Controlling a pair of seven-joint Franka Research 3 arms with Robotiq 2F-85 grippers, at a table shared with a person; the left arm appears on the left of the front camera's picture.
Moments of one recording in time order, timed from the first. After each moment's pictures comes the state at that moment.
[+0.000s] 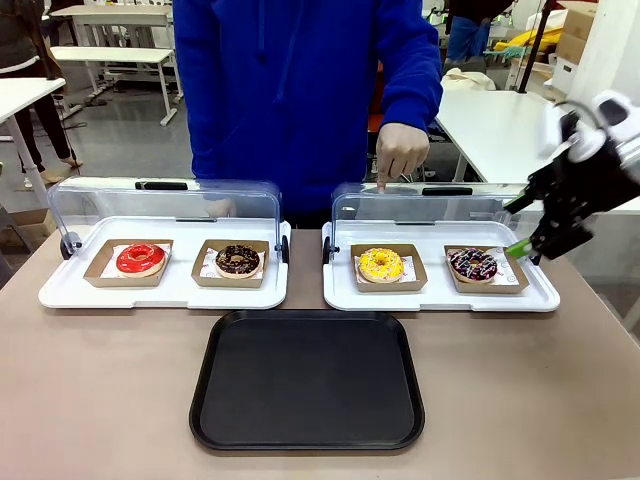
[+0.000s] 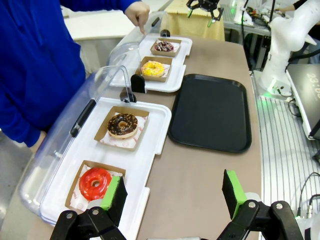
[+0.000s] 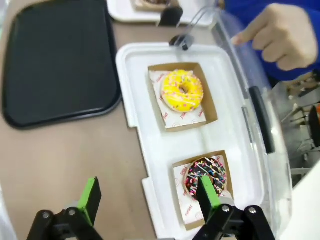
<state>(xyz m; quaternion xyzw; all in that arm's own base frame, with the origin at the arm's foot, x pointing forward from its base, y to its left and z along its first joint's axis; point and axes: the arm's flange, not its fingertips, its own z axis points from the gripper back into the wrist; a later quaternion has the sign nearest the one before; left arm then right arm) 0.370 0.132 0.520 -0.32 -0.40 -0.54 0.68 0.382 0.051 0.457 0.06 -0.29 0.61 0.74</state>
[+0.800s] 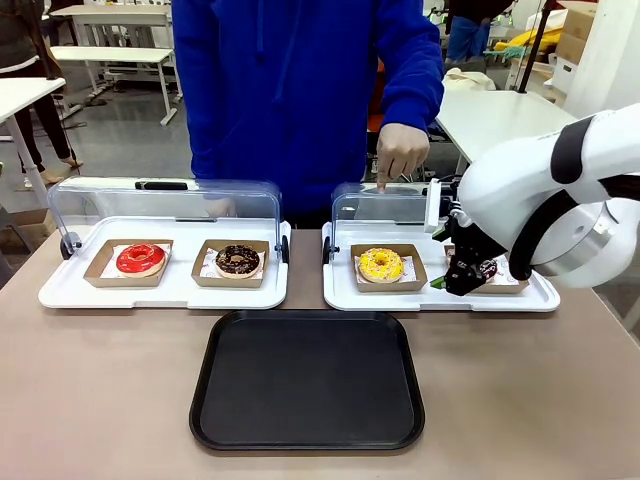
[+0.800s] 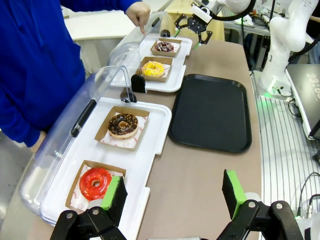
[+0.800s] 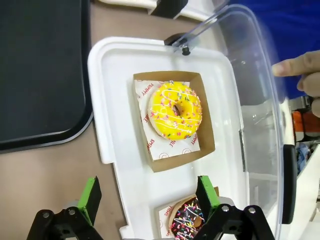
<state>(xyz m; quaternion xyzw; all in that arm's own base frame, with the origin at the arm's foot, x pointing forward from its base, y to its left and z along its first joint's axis) 0.370 0.132 0.520 -0.31 -0.40 -0.54 0.68 0.405 0.128 0.383 -0.03 -0.31 0.63 0.71</state>
